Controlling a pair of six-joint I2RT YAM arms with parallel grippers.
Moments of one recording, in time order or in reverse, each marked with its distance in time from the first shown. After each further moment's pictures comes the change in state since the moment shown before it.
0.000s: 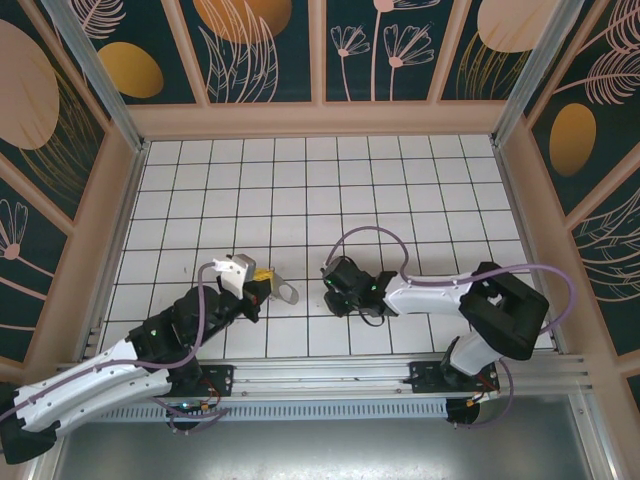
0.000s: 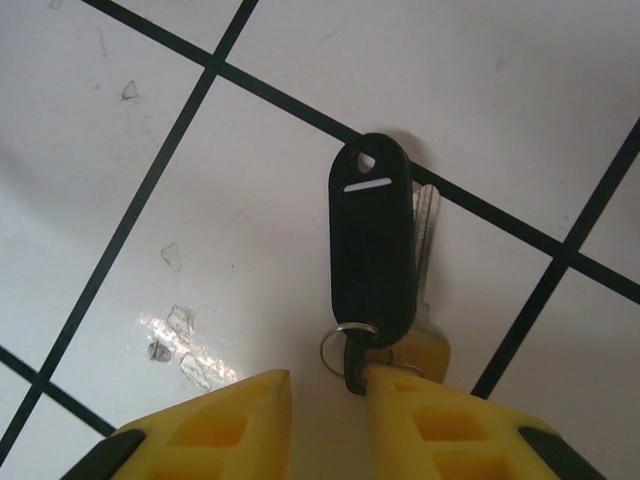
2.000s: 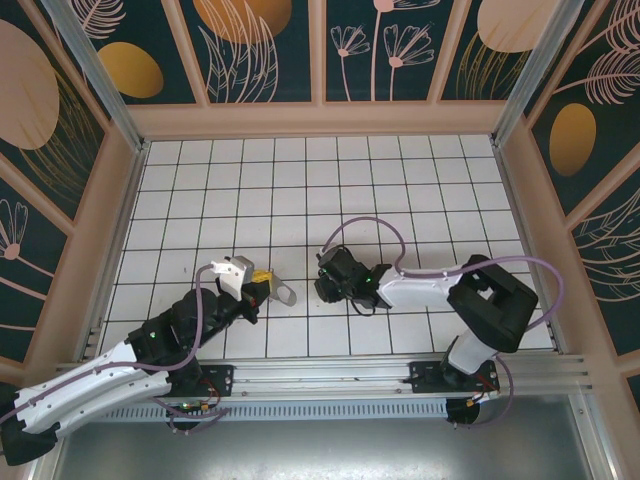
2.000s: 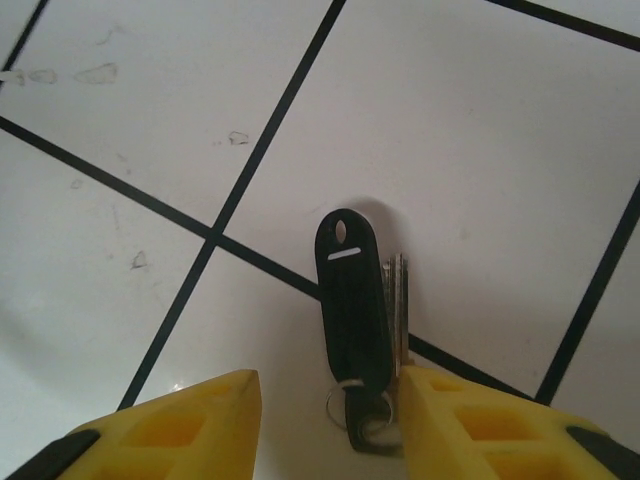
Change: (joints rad) left arm 0.000 -0.019 -0.023 0.007 0.000 0.000; right arm -0.040 0.075 0.060 0.106 0.034 0.002
